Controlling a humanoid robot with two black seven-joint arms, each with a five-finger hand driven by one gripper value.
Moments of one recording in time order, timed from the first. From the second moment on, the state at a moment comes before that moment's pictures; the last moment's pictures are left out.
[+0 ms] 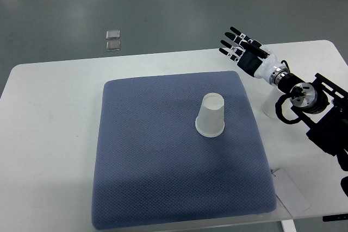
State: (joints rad) left arm -0.02 0.00 -0.06 -0.15 -0.04 0.06 -0.01; right arm 0.72 -0.21 0.87 0.74 0.01 0.24 0.02
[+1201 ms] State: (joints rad) left arm -0.02 0.00 -0.06 -0.14 -0.04 0.06 -0.01; right arm 1.18 -0.57 0.17 0.79 -0.49 0.51 -0.09
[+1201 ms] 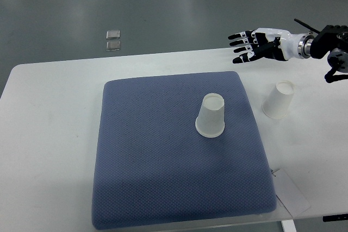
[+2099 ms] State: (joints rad) left arm -0.02 0.00 -0.06 -0.14 -0.04 0.06 -0.01; right arm 1.79 -0.62 -0.47 1.07 -0.83 0.61 -0.19
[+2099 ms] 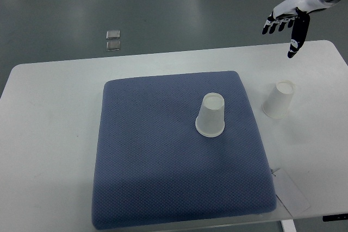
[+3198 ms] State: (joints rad) left arm -0.02 0.00 -0.06 -0.14 -0.04 0.06 -0.01; right arm 1.47 -0.55 -0.47 1.00 -0.88 0.40 -0.19
